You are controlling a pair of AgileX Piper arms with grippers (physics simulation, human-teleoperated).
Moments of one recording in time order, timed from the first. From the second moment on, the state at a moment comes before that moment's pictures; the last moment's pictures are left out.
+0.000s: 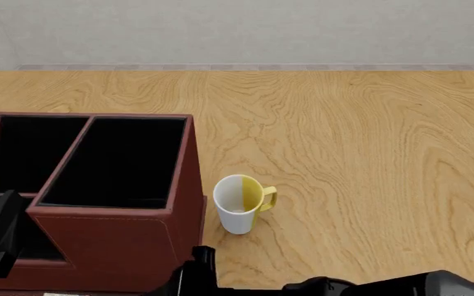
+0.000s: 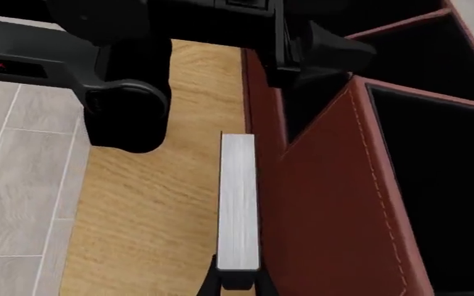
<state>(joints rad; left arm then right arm) 0.00 0.01 0.00 0.00 0.00 1.34 1.60 -0.65 -0.36 -0.34</state>
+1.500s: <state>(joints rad) 0.00 0.01 0.00 0.00 0.00 1.41 1.20 -0.64 -0.07 -0.28</state>
